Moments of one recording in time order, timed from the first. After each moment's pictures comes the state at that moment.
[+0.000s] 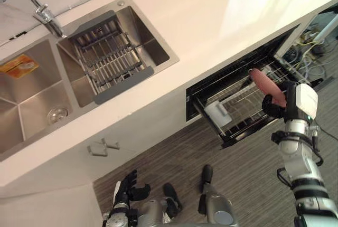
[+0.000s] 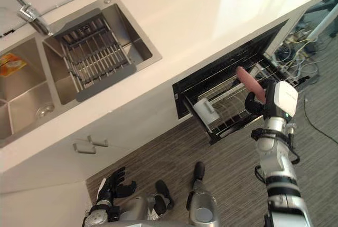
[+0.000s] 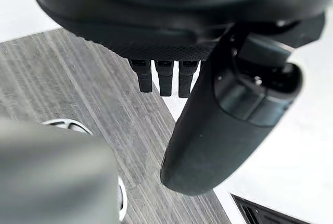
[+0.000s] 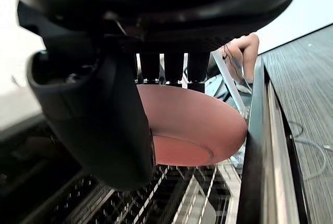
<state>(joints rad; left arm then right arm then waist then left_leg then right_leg) 0.15 0.08 -0.04 0.81 -0.08 -0.25 0.13 -0.37 -0.56 -0.13 0.56 -0.49 -0.06 -0.41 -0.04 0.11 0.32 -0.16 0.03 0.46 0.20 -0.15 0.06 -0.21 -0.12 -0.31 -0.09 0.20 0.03</state>
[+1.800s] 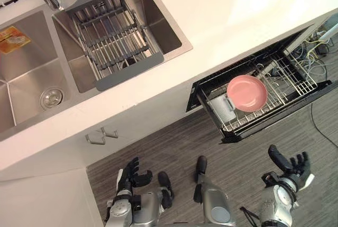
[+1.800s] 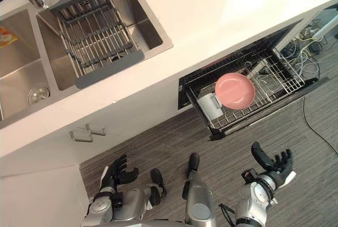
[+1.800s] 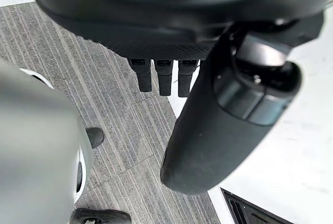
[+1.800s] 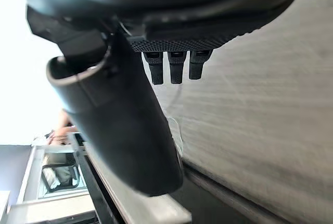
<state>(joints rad) 0.09 0.06 -0.03 0.79 -0.10 -0.22 0.15 -0.02 -0.04 -0.49 0.50 0.58 -0.22 -0.36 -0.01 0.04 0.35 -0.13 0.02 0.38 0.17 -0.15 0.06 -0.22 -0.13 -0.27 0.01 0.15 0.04</state>
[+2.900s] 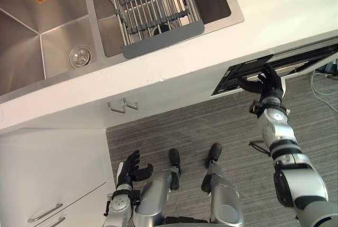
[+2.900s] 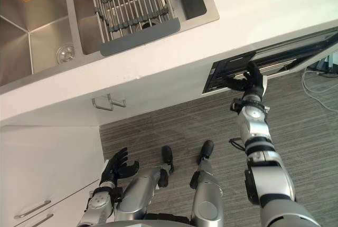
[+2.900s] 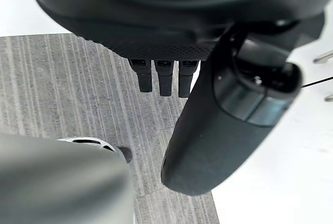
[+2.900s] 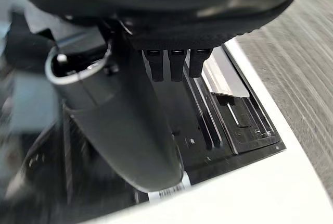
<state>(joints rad) 0.08 0.08 -0.03 0.75 -0.10 -0.24 0.12 -0.53 -0.46 0.00 0.69 0.35 -0.11 -0.20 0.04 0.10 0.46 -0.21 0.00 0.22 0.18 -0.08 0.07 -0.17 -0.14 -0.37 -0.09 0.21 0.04</state>
